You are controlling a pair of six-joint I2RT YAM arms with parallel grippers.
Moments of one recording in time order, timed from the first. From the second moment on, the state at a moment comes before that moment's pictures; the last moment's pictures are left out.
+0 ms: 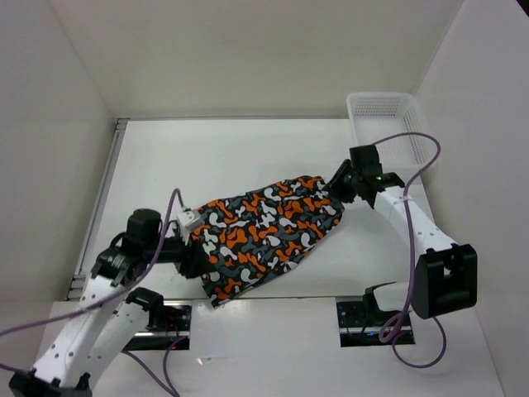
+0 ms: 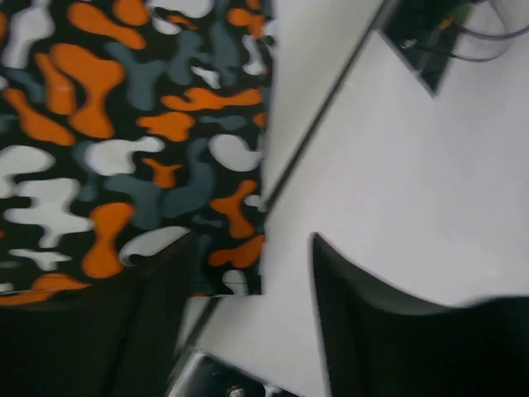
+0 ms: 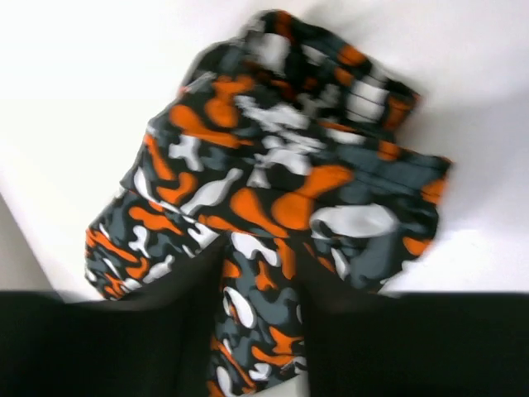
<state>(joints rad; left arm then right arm) -0.30 0.53 0.58 -0.78 0.82 0.07 0.17 1.31 0.97 -0.54 -0.09 0.82</state>
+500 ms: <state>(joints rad) -0.29 1.44 0.74 -0.43 0.42 0.07 0.28 1.61 1.01 -0.45 0.01 0.85</state>
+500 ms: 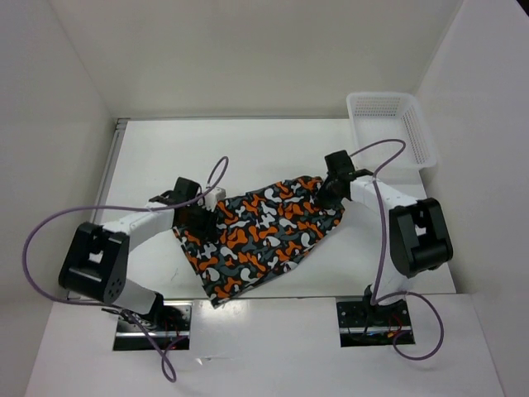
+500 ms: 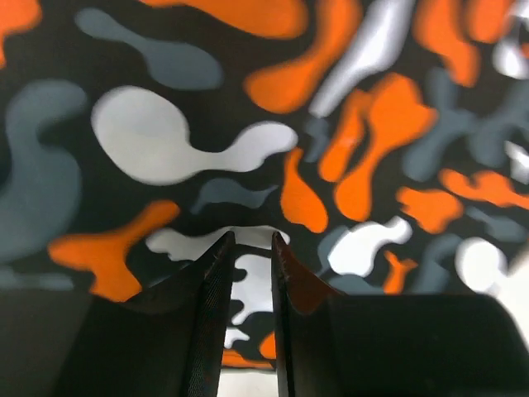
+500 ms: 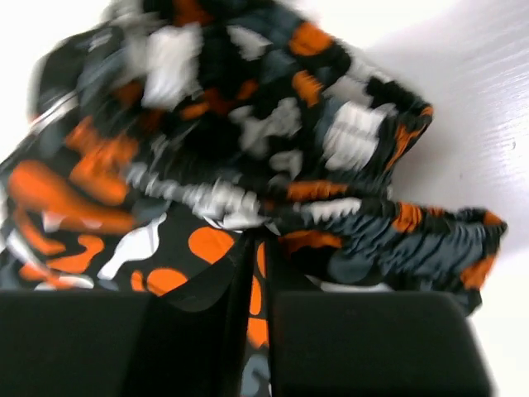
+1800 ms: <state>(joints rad) -0.06 1.73 1.52 -0.46 0.39 0.05 0.10 1.54 1.13 -0.41 -0.05 0.78</state>
